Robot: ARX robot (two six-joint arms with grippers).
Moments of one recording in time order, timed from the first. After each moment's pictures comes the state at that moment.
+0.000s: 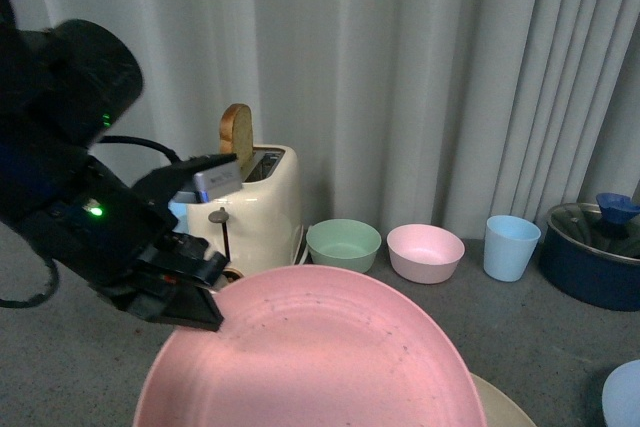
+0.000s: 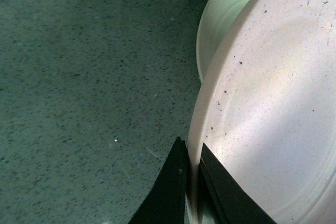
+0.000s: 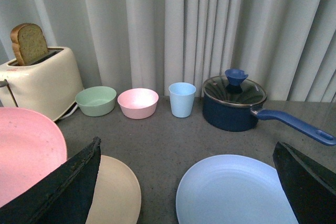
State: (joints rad) left arm -0.20 1.89 1.30 -0.50 0.40 0.30; right arm 0.00 0.00 0.01 0.00 0.00 0.00
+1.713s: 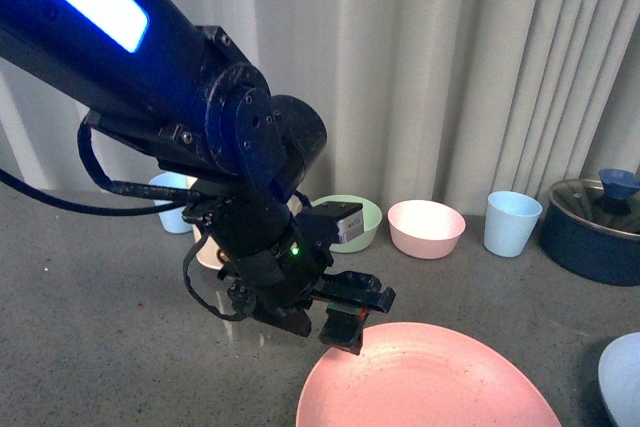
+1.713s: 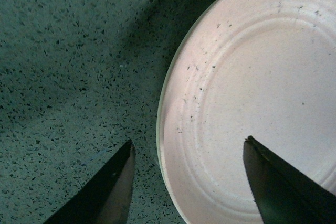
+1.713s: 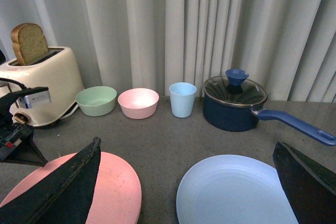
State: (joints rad) left arm -0.41 2.27 1.63 -0.49 0.27 0.10; right arm 0.00 0.00 0.01 0.00 0.00 0.00
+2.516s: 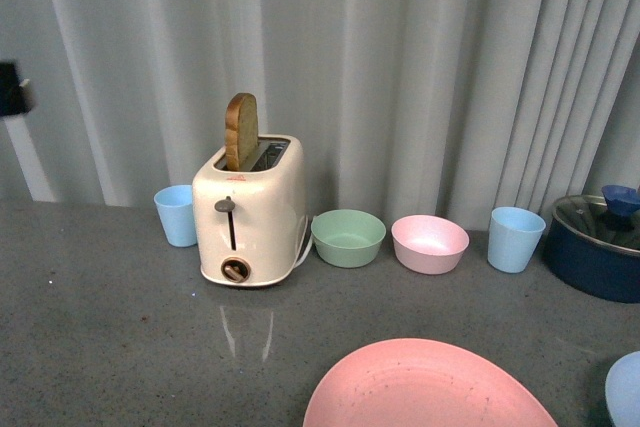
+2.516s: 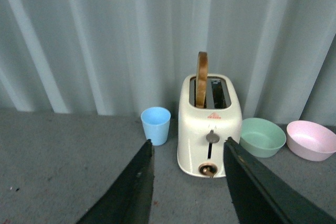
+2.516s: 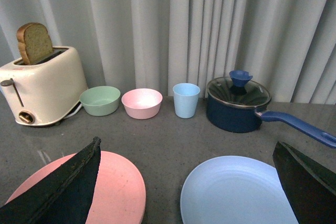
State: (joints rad) left arm -0.30 1.14 0.44 0.73 -0.31 0.02; right arm 0.00 0.00 0.01 0.00 0.00 0.00
